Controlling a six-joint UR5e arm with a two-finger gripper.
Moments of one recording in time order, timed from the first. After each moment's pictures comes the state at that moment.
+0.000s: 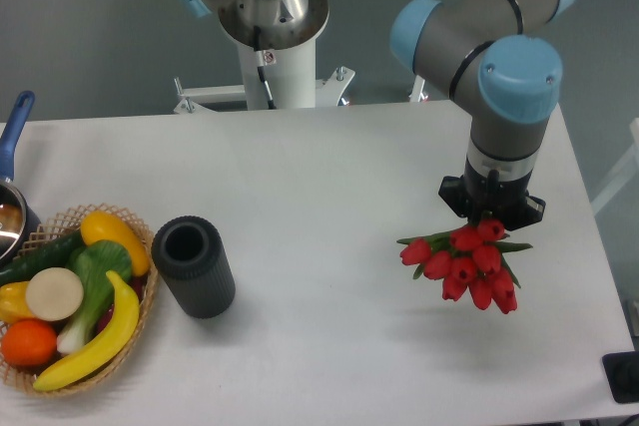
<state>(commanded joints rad) 2.66 -1.99 -1.42 -1.17 1.61 1.04</state>
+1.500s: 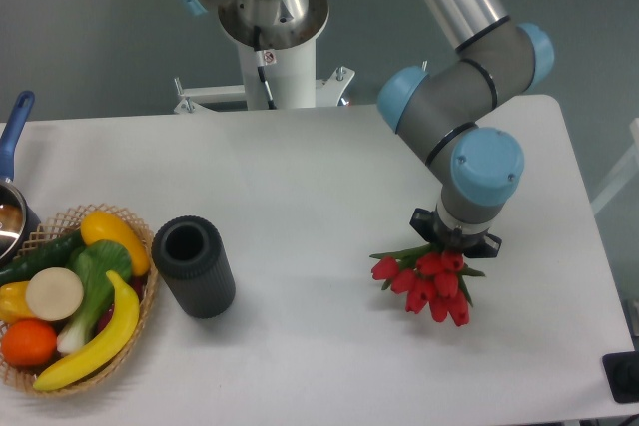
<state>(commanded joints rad) 2.60 -2.13 -1.48 -1.15 1.66 1.04</state>
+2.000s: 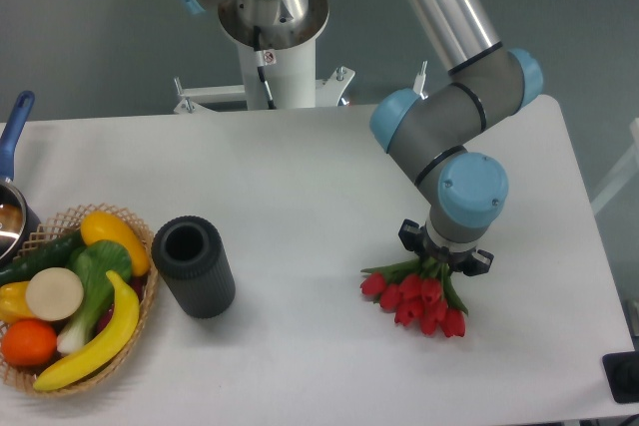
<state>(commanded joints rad) 2.59 -2.14 -1.54 -1.00 1.66 1.04</state>
